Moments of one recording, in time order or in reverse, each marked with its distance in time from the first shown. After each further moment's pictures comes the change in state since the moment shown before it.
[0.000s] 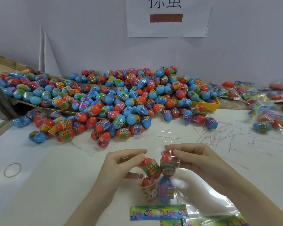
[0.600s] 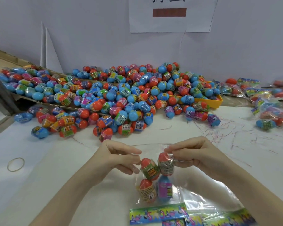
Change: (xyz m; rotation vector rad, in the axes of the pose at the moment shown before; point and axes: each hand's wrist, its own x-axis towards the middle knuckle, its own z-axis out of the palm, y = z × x) left_hand 0.013 0.013 -0.033 0.127 -0.248 -0.037; right_hand 0.013 0.002 -0.009 -0.011 -0.106 -0.013
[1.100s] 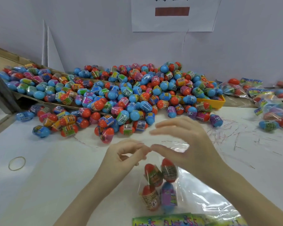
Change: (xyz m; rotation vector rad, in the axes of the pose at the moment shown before) left_hand -0.003 -0.004 0.029 0.147 0.227 0.282; right_hand 0.007 -0.020 0.046 -1.092 0.330 -0.768
